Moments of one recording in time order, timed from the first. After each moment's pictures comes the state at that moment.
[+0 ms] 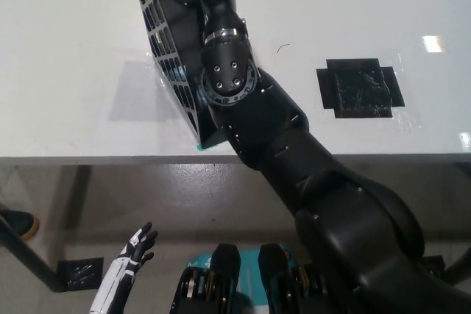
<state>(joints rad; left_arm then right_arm) 0.06 0.13 -0.02 0.14 0.06 -0.19 -0.09 -1.33 0.25 0.07 1.26 -0.22 -0.37 -0.51</state>
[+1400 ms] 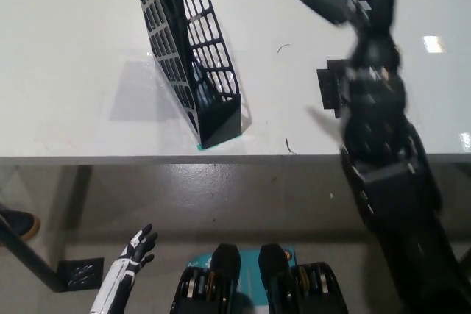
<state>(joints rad) 0.06 0.13 -0.02 0.14 0.05 -0.19 -0.09 -0.71 -0.01 0.12 0.10 -0.24 -0.24 -0.39</state>
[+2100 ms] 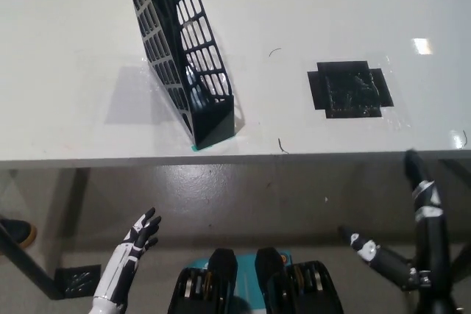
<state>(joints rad) 0.02 0.12 -0.02 0.14 0.05 -0.20 -0.09 0.06 -0.09 0.18 -0.04 -0.21 -0.38 -0.30</state>
